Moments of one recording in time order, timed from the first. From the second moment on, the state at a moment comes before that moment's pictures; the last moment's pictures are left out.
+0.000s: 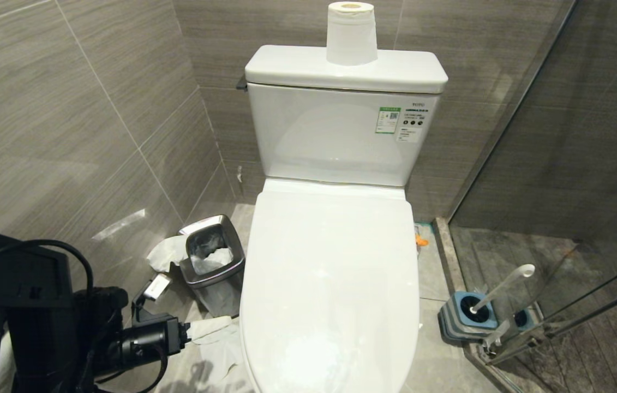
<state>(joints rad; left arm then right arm) 0.01 2.32 -0.34 -1.52 -1.12 -0.48 0.01 0.00 0.00 0.00 -0.01 0.06</state>
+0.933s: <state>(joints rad) -0.09 2.29 -0.29 -1.52 -1.08 -0.47 0.01 0.00 0.00 0.00 -0.01 0.06</state>
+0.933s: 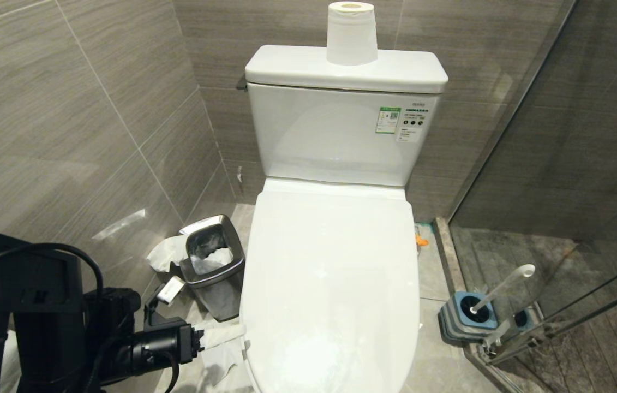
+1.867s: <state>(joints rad) -0.22 2.33 -0.29 -1.53 -0.92 -0.31 0.01 0.00 0.00 0.00 -0.01 0.06</state>
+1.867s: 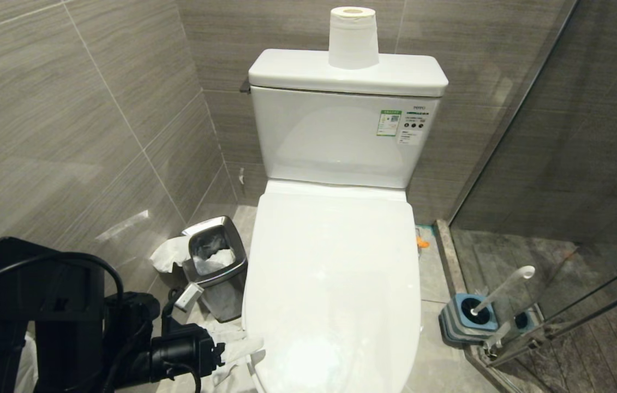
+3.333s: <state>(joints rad) -0.25 2.01 -0.29 -1.52 -1.13 -0.99 0.01 0.00 0.00 0.00 -0.01 0.06</state>
